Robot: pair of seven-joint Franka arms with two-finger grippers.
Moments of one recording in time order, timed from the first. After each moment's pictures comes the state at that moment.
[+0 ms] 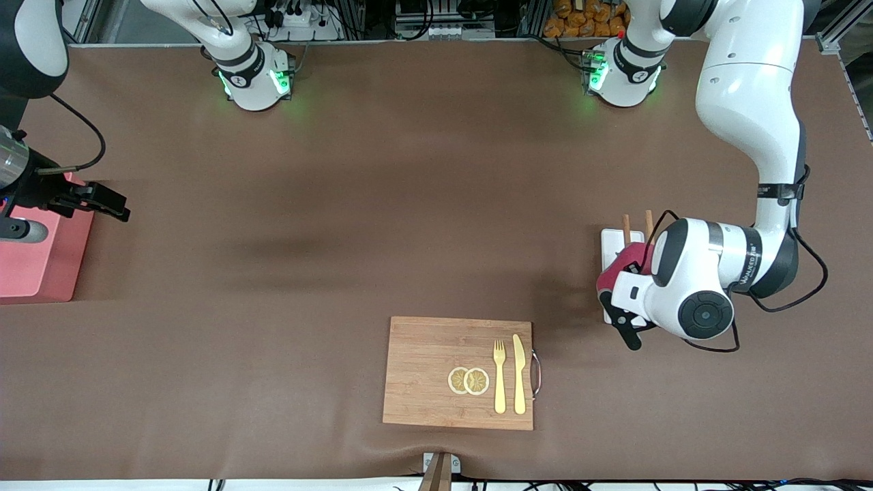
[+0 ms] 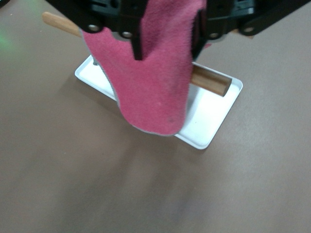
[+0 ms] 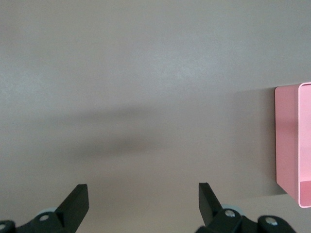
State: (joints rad) left arm -0.18 0.74 -0.03 -1.31 0.11 1.70 0.82; right arm -0.05 0.05 0.01 -1.66 -0.02 1.67 0.05
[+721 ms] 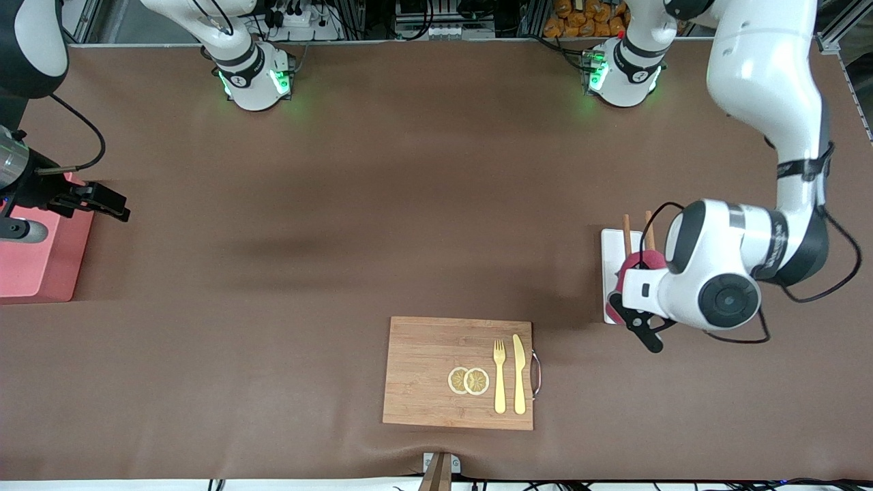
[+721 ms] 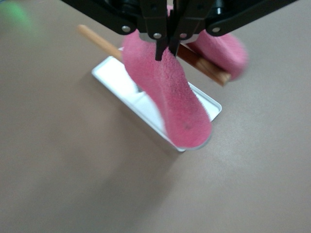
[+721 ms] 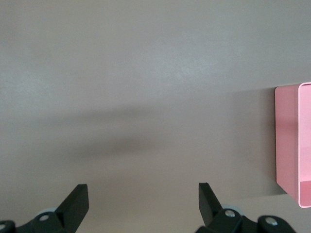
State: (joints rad) left arm -0.18 0.63 -0.05 -1.27 0.09 1.63 0.61; right arm -0.05 0.05 0.01 -1.66 -0.02 1.67 0.05
